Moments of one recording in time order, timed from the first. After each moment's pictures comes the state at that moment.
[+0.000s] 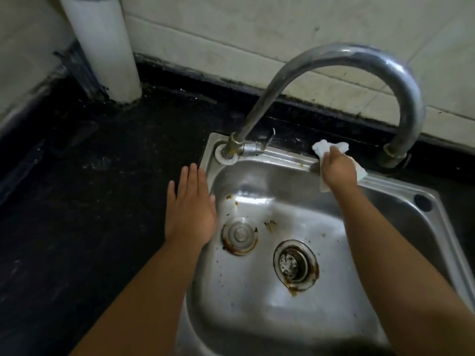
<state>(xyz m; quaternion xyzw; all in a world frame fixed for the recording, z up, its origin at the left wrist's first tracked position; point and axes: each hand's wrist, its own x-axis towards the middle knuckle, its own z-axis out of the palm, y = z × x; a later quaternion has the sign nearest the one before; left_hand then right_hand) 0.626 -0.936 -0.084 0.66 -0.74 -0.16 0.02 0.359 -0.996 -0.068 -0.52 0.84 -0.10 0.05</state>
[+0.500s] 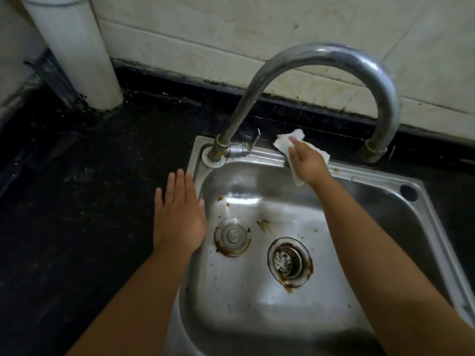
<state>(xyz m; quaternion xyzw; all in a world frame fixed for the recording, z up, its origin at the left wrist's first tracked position) 0.626 -0.936 -0.081 0.66 -0.74 -0.16 0.02 0.367 -1.007 -0.077 -0.62 0.77 -0.09 0.15</state>
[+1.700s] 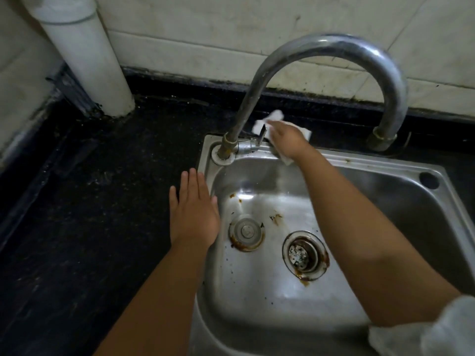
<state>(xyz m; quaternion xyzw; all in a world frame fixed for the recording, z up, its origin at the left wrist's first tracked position) 0.622 -0.935 -0.084 0.66 -0.74 -0.12 -0.01 0.415 -1.044 -0.065 -0.53 0.76 -0.20 0.31</state>
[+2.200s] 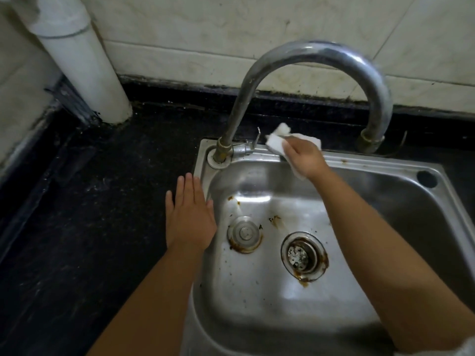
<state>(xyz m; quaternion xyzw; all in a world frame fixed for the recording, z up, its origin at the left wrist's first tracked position) 0.621 -0.935 -0.081 0.66 -0.74 -0.12 -0.03 0.378 -1.006 -0.075 -0.64 0.72 -0.16 0.20</state>
